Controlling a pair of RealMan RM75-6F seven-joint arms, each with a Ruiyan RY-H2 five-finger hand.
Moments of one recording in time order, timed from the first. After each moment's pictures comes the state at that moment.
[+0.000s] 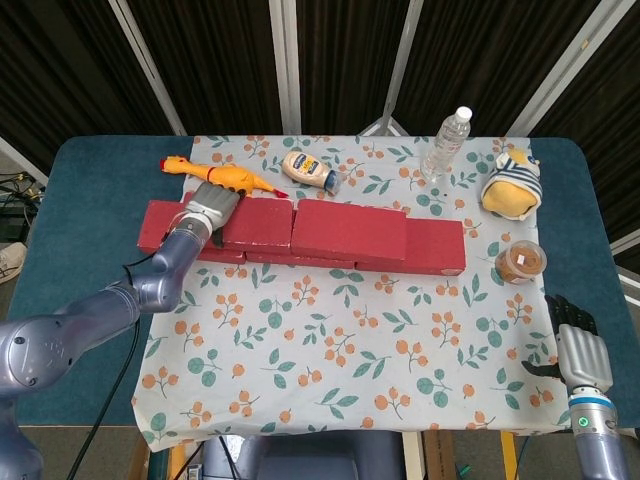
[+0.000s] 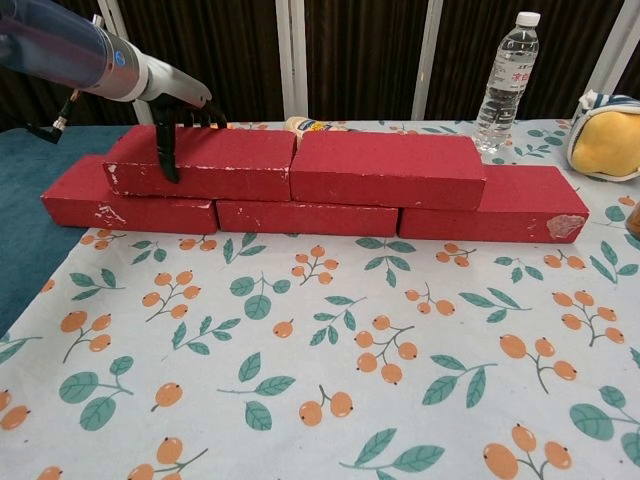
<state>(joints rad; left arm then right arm) -1.49 -1.47 0.25 -1.08 0.16 0.46 0.55 0.18 -1.17 0.11 -1.72 -1.03 1.22 -0.19</state>
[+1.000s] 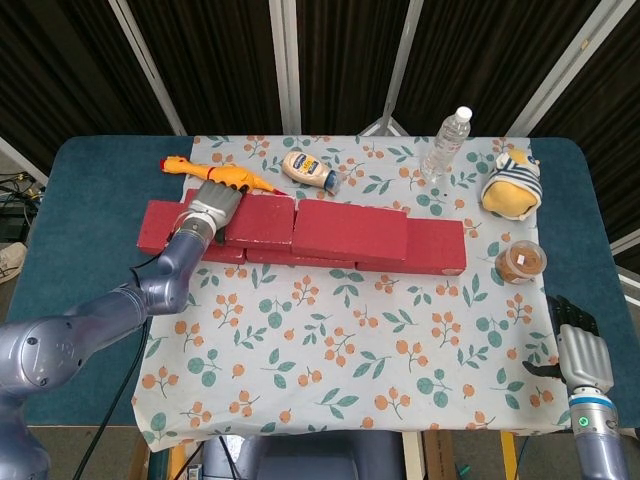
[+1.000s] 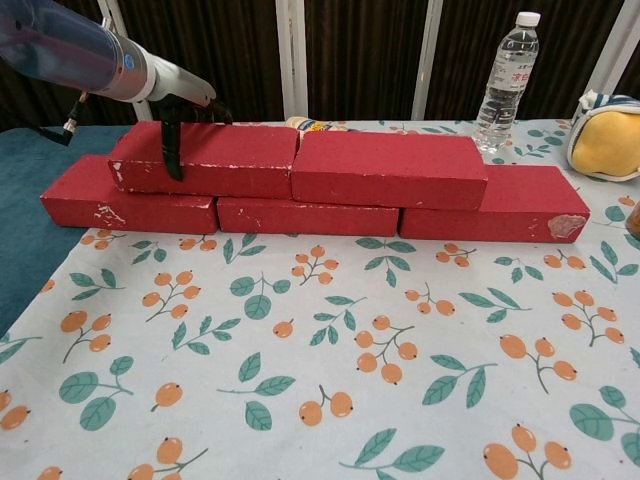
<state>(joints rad) -1.50 -1.50 0.25 -1.07 0.12 0.50 0.59 0.18 -1.17 0.12 -1.72 -1.01 1.22 -0.20</state>
